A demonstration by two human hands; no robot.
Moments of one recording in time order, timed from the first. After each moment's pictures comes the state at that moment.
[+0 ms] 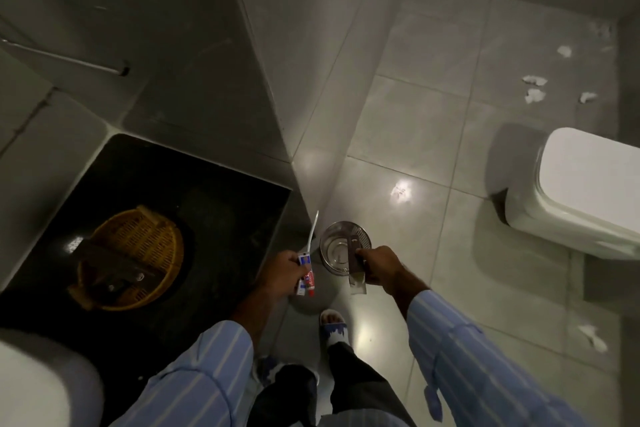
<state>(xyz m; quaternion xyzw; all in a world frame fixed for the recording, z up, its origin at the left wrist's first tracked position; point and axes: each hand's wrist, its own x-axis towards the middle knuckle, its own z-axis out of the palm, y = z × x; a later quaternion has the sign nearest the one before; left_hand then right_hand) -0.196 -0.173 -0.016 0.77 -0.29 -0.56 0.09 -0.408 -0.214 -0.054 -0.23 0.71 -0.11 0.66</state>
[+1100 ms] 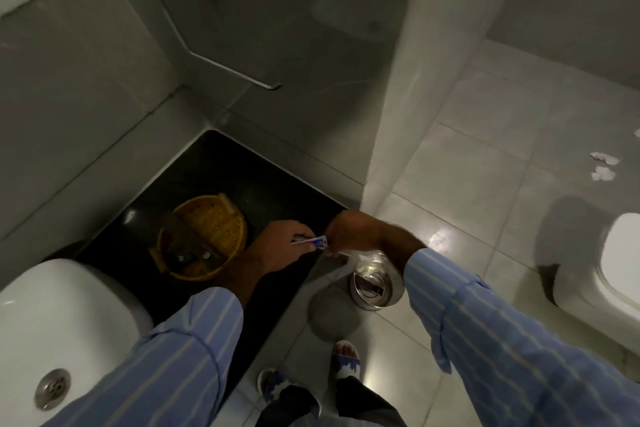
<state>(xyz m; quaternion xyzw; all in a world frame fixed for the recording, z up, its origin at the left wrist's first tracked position) -0.077 -0.187 0.070 0.69 -0.59 -0.37 0.17 -0.252 -0.293 0.077 -0.88 0.27 0.17 0.35</state>
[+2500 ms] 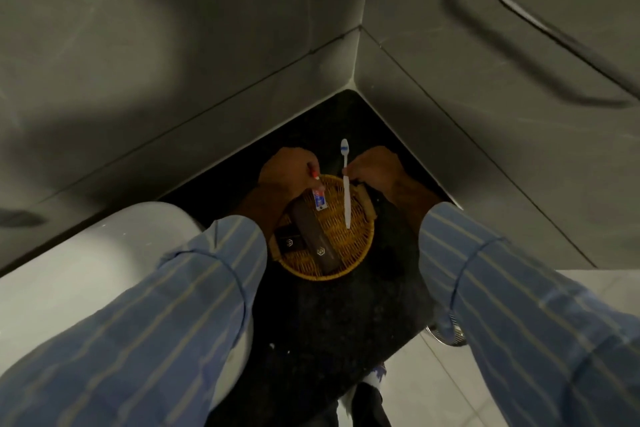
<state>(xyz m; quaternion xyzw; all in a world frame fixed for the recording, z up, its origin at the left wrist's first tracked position) 0.221 -0.189 0.022 0.84 -0.41 -0.32 0.14 0.080 -0.315 0.026 -0.71 0.49 0.09 0.49</state>
